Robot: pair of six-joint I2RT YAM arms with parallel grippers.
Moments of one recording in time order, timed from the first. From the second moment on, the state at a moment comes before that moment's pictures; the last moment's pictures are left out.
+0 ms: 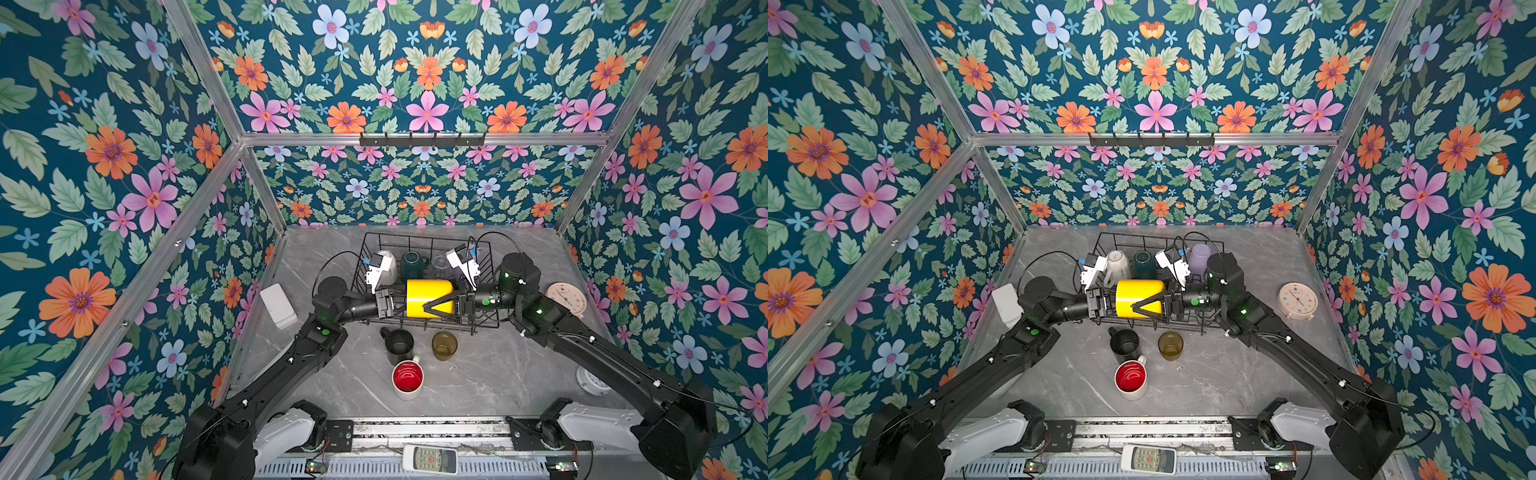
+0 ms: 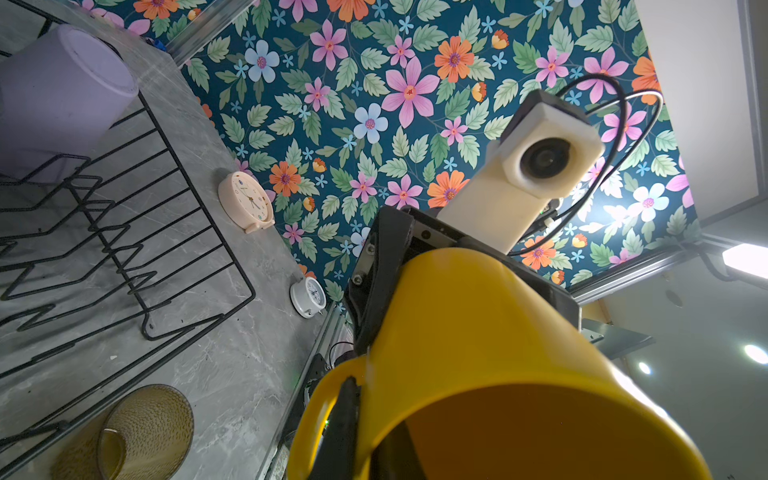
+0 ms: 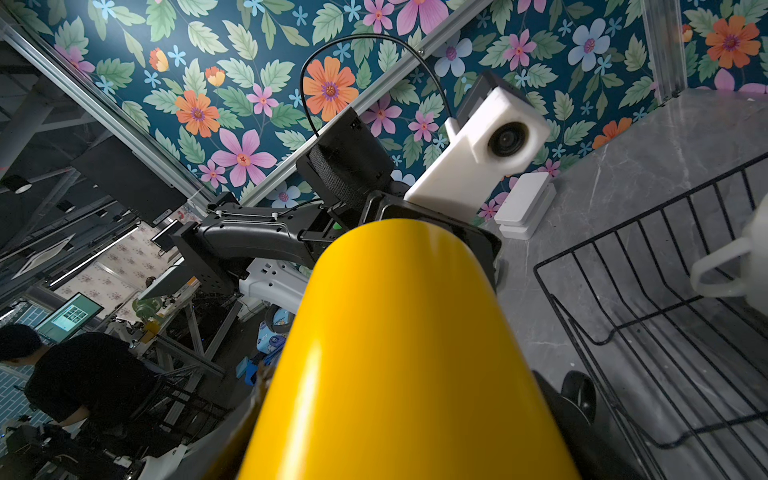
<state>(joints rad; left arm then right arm) -0.52 1.07 0.67 0.48 0.89 -1.06 0.63 1.19 0.98 0.10 -0.90 0.51</state>
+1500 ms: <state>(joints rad) -0.52 0.55 0.71 -0.40 -0.19 -0.68 0.53 1.25 1.42 -1.04 0.04 0.19</state>
